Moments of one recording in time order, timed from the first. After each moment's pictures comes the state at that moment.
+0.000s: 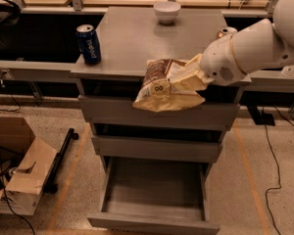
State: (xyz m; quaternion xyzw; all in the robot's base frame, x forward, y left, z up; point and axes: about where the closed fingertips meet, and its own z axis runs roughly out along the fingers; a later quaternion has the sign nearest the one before) arm 0.547 -0.083 0.923 -0.55 0.72 0.18 0.38
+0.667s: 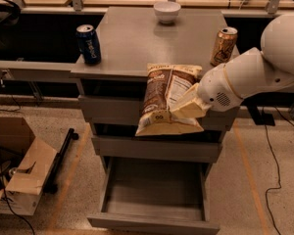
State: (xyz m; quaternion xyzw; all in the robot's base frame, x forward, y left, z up) arm 0.508 -0.084 0.866 -0.54 0.76 0.22 0.30
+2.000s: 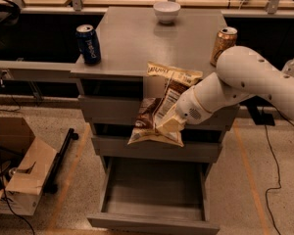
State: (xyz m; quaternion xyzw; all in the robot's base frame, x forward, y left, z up) arm 0.538 -0.054 0.770 -0.54 0.77 0.25 0.24
